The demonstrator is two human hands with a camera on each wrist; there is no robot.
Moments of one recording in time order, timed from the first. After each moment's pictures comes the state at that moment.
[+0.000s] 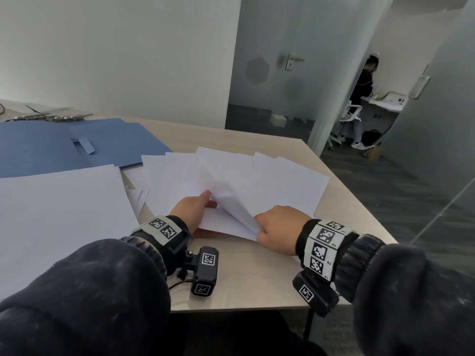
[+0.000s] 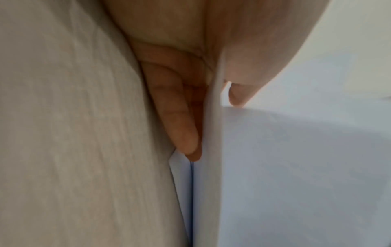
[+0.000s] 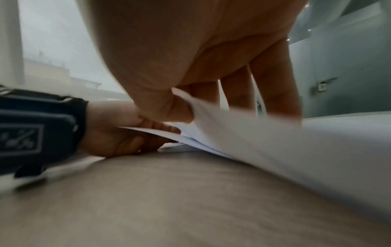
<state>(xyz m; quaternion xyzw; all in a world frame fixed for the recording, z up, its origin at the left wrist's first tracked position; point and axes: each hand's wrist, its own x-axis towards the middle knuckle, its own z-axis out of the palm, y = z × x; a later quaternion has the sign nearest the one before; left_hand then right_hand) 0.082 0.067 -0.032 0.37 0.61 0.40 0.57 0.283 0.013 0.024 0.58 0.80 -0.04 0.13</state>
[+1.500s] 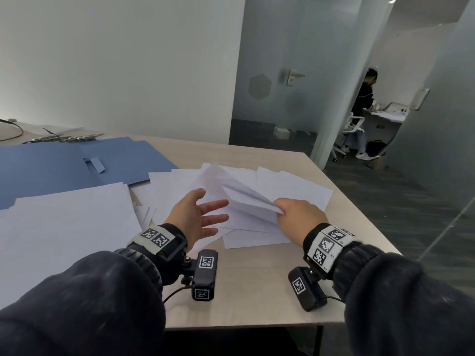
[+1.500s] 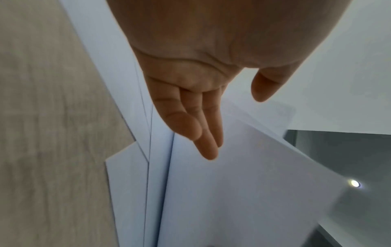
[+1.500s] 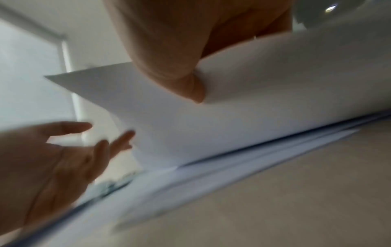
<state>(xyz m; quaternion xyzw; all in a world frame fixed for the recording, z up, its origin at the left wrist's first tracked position) 0.070 0.056 0.000 0.34 0.46 0.51 0.64 0.313 0.043 0.025 0.69 0.72 -0.01 -0.07</state>
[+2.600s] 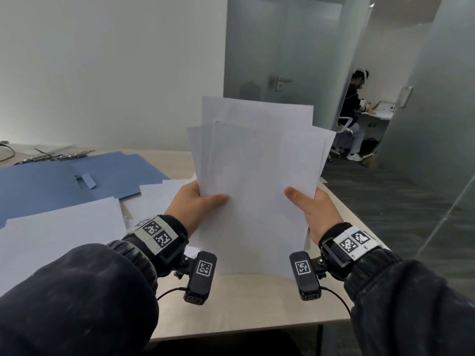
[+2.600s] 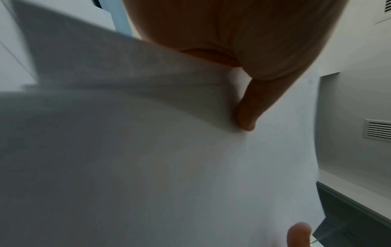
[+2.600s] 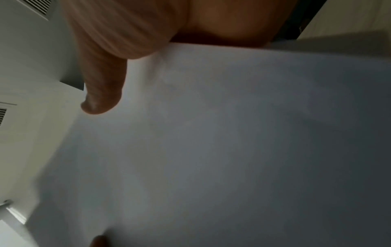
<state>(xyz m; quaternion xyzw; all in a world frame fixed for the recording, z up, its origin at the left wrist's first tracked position) 0.092 0.056 0.034 0.56 0.41 0.52 0.50 0.355 0.033 0.032 0.45 0.50 -0.42 -0.61</state>
